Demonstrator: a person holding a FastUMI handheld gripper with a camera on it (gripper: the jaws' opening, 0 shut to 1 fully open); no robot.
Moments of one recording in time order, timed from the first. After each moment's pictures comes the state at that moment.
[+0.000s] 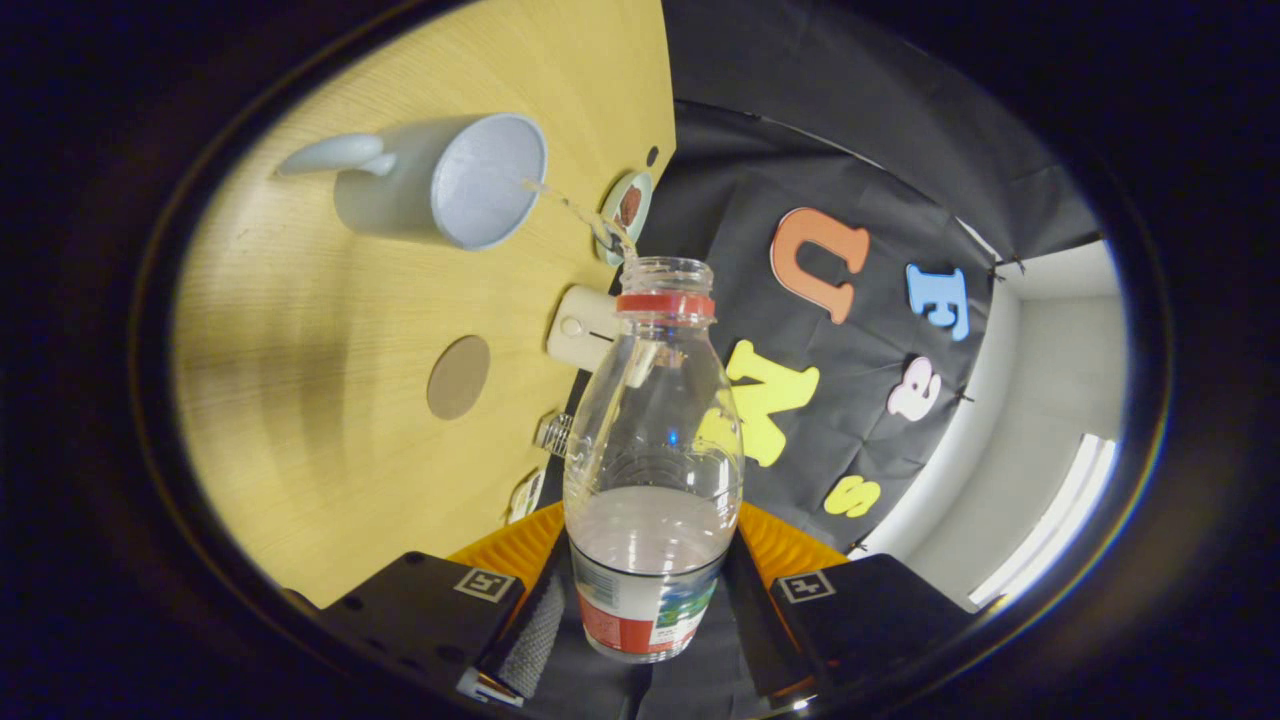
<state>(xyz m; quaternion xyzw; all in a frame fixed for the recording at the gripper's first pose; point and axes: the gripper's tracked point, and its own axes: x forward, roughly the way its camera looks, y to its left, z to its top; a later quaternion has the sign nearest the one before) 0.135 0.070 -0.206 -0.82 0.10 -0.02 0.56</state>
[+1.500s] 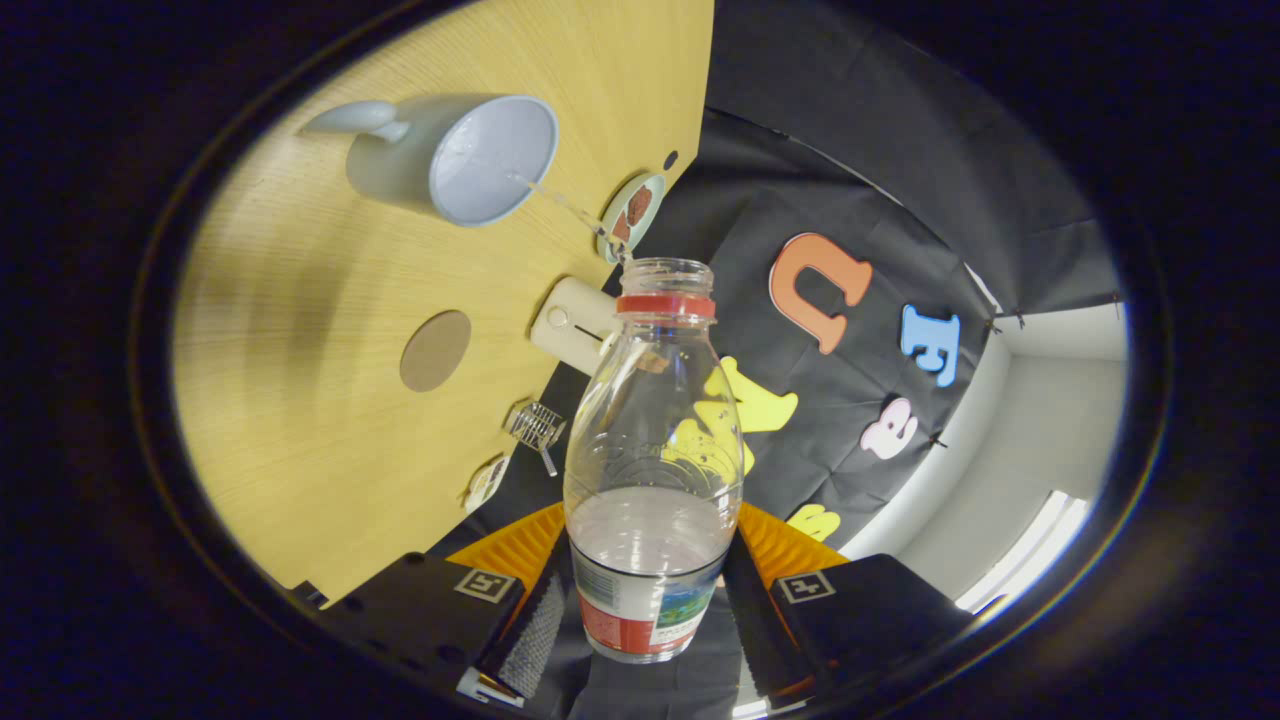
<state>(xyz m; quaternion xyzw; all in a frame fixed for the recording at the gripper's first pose) 0.141 0.091 -0.176 -0.87 0.08 -0.02 0.48</state>
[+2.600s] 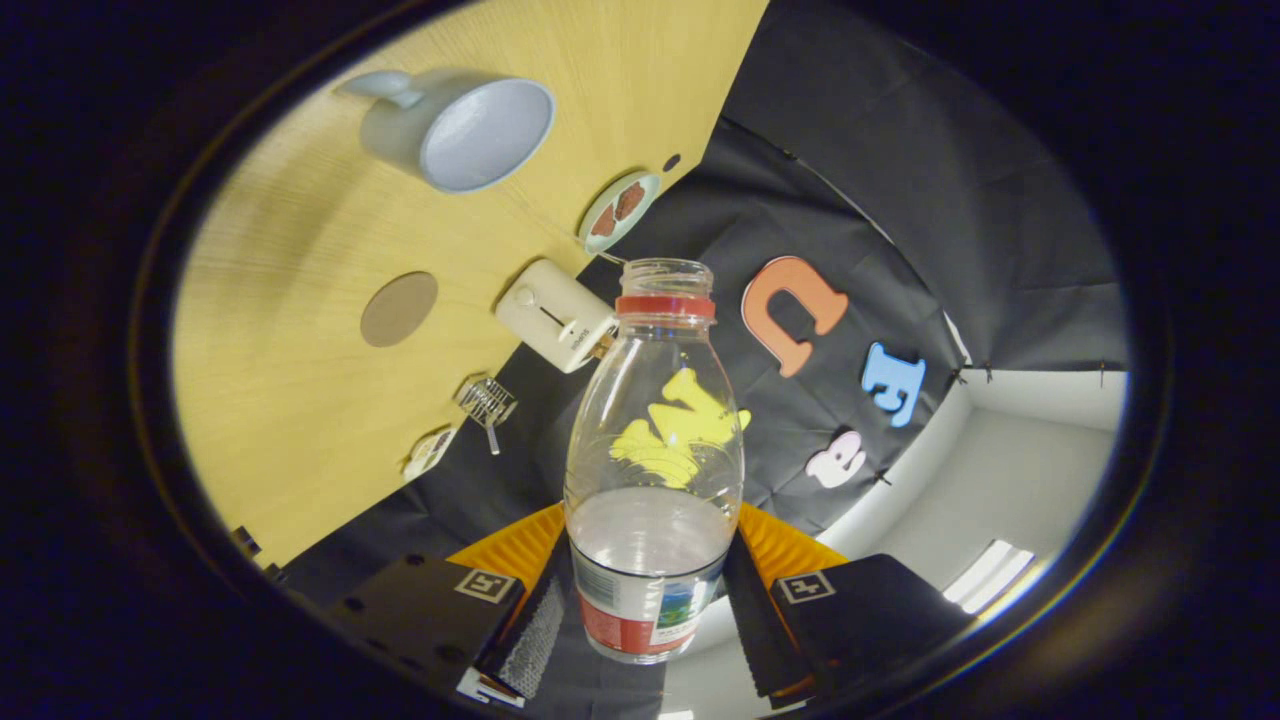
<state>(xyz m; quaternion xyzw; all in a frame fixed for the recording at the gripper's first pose) 0.139 0.120 -0.135 -0.91 0.03 -0.04 0.41</state>
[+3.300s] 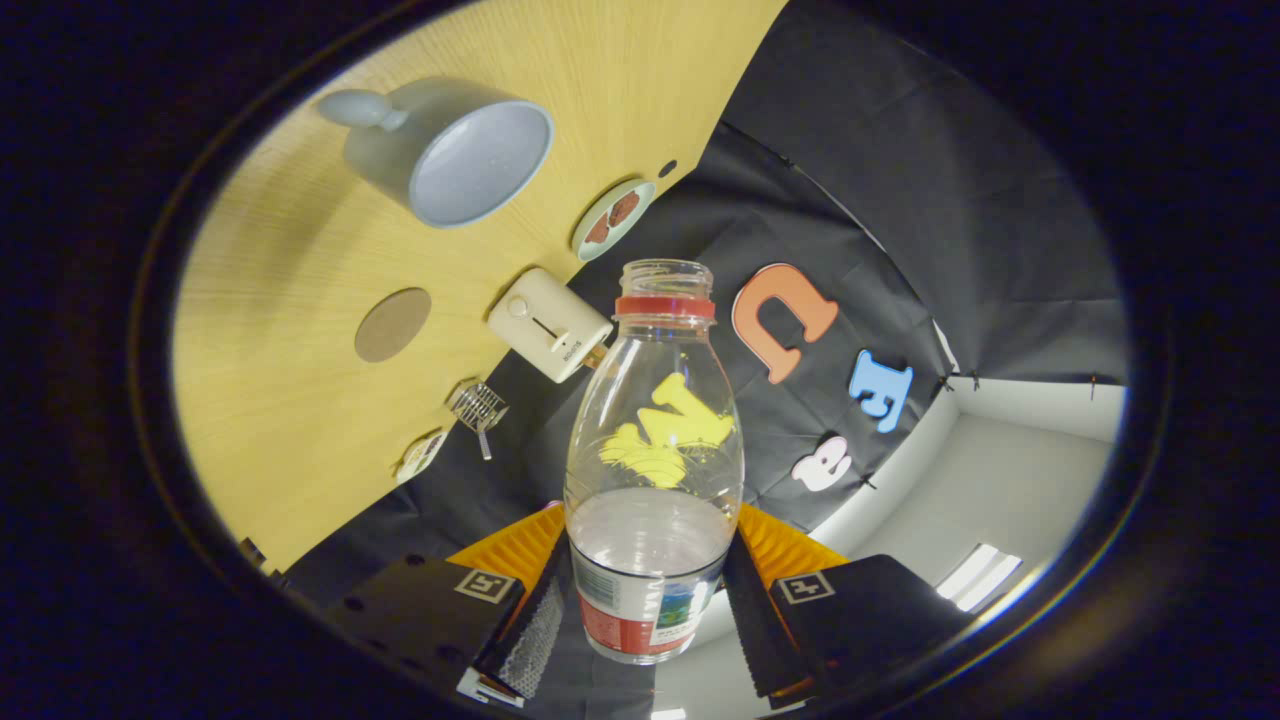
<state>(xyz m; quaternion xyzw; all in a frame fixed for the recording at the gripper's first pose) 0.135 0.139 -0.155 -0.91 0.02 -0.05 0.42</state>
